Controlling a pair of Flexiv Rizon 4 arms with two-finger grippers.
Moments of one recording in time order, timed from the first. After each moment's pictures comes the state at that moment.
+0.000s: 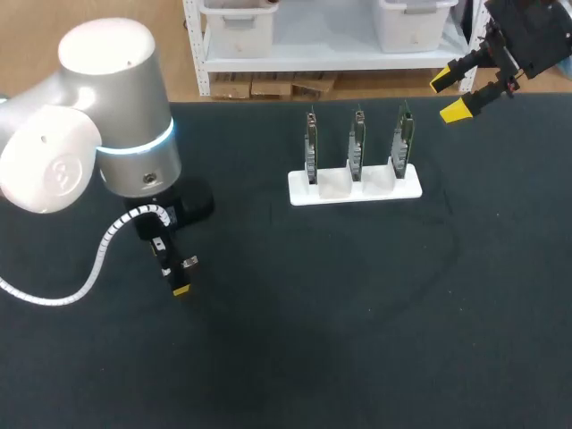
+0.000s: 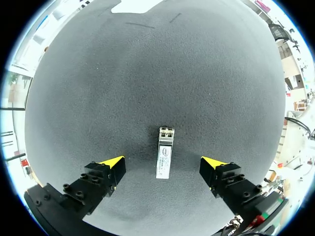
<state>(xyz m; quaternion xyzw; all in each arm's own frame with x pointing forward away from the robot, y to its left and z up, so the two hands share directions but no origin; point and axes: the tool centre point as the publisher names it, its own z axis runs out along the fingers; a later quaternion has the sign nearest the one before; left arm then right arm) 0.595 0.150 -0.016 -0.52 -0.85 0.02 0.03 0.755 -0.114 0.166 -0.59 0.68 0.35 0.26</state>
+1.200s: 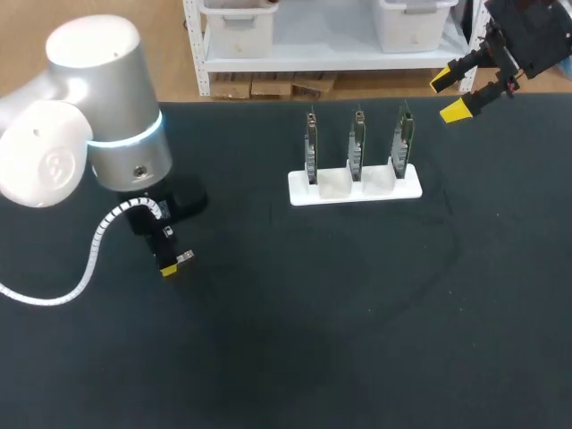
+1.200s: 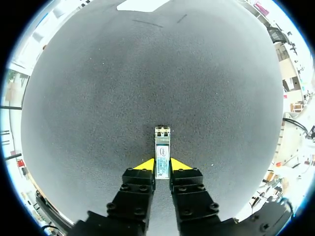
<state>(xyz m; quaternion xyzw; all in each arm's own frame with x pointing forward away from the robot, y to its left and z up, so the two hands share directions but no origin) 0.602 0.157 -0.020 -0.51 -0.86 0.04 0.03 0.755 -0.114 0.166 -0.59 0.68 0.35 0.26</state>
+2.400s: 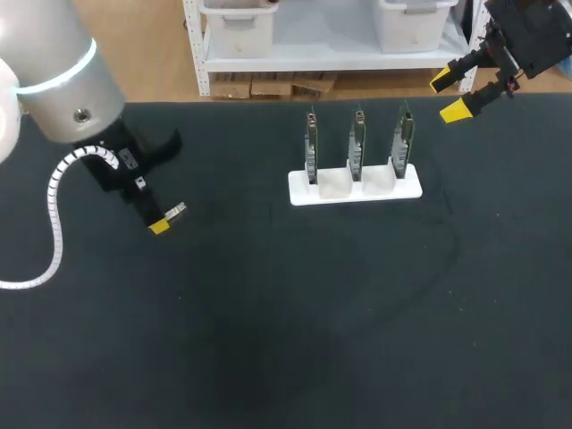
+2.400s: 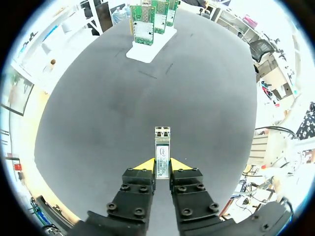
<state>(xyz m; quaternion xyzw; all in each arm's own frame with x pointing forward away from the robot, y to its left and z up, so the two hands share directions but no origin) 0.606 0.149 0.079 -0.51 -0.85 0.10 -0.05 0.755 -0.114 0.166 -0.59 0.68 0.35 0.26</state>
